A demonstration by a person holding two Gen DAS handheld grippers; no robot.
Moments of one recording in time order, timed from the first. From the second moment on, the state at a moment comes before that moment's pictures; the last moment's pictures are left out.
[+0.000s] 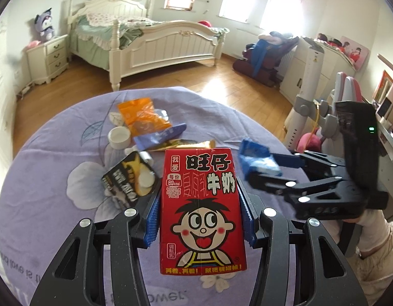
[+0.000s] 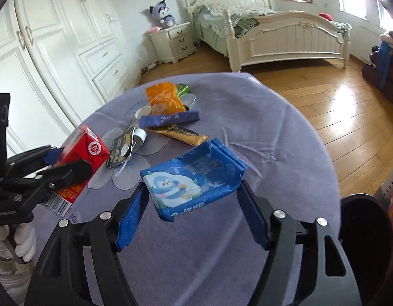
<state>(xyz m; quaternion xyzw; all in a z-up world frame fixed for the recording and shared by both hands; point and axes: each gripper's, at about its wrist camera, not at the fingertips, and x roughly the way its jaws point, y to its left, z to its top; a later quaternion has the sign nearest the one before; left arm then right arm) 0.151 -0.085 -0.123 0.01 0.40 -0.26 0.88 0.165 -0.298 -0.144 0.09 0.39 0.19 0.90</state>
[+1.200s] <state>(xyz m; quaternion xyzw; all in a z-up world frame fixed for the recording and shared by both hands) 0.150 -0.398 -0.180 0.10 0.42 -0.47 0.77 0.074 -0.489 -0.216 0.09 0.42 -0.10 0.90</state>
